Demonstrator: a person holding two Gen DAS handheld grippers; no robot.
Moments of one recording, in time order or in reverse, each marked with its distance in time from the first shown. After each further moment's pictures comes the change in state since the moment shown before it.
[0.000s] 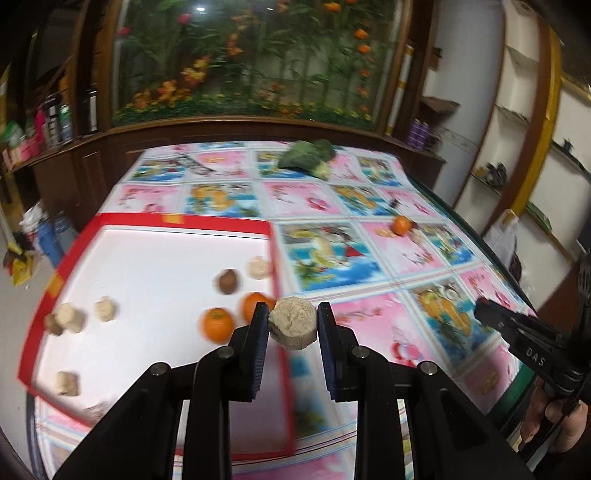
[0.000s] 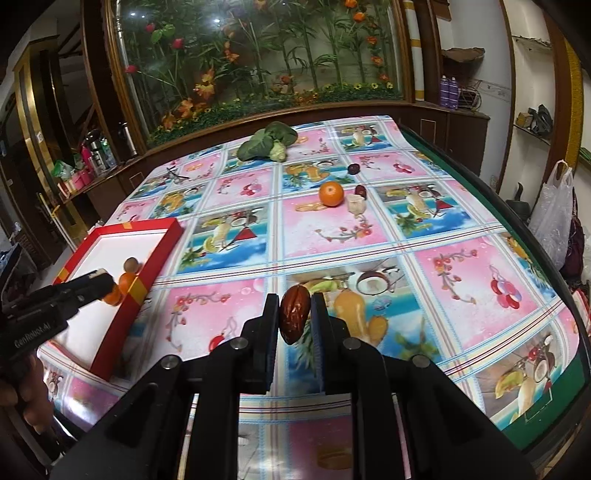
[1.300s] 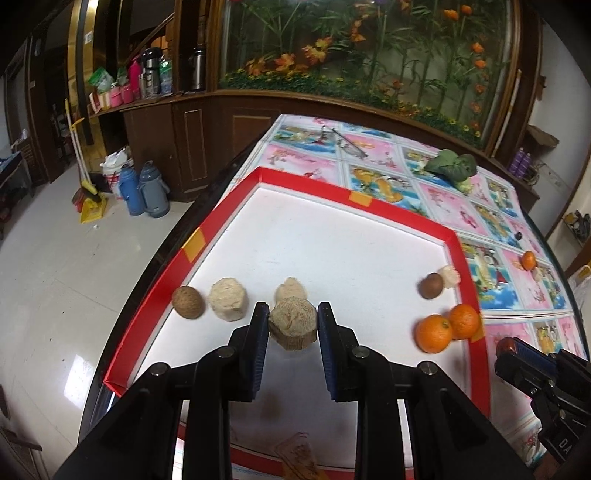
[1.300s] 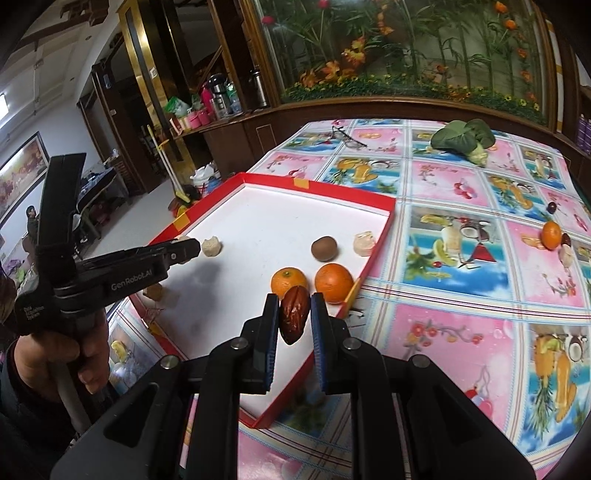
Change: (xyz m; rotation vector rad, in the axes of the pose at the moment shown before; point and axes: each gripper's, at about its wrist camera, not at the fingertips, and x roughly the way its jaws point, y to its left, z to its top) left arm 0.014 0.132 -0.010 -0.219 0.059 0.295; right arm 0.058 0.179 -0.001 -0.285 0.108 0.403
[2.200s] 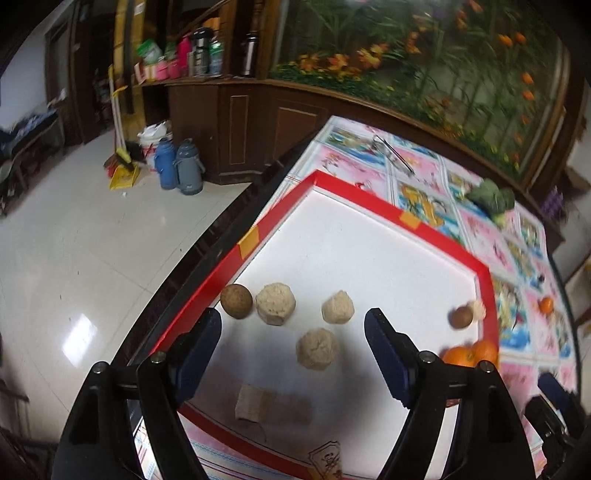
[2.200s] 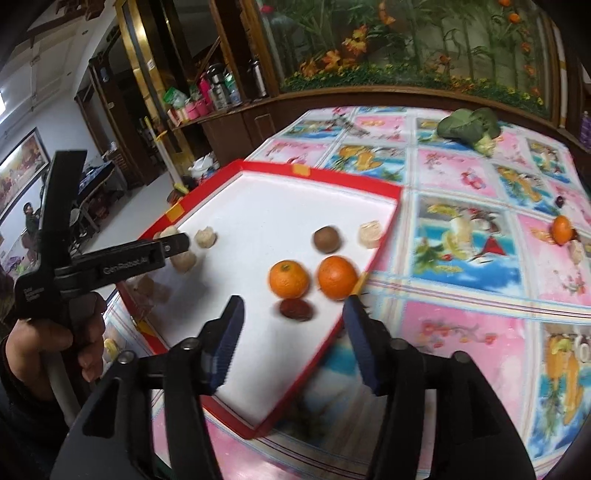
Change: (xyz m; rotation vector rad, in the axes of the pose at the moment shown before) left arm -0.004 0.025 0.011 -0.184 0.015 0.085; right arm 0.009 -0.003 -0.001 0.010 0.020 -0.014
